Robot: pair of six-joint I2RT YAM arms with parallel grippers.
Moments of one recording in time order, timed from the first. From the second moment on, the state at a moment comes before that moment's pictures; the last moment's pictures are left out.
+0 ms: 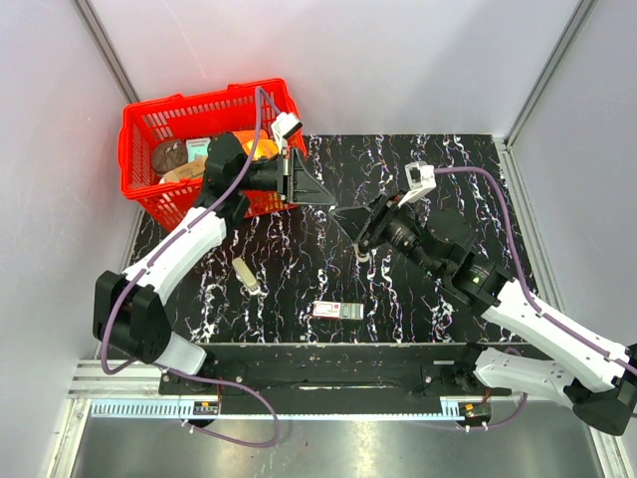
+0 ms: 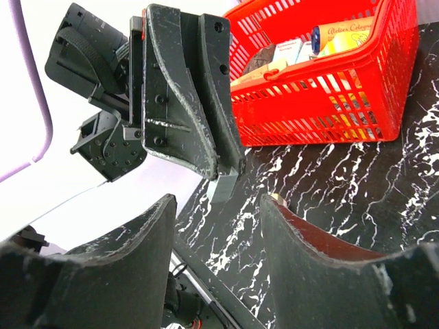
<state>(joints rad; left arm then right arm) -0.42 1.48 1.24 0.44 1.23 -1.12 0.89 0.98 1.01 0.01 0.11 0.69</state>
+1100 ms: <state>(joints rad) -0.39 1.47 1.22 0.43 1.24 -1.11 0.86 1.05 0.99 0.11 0.03 0.85</state>
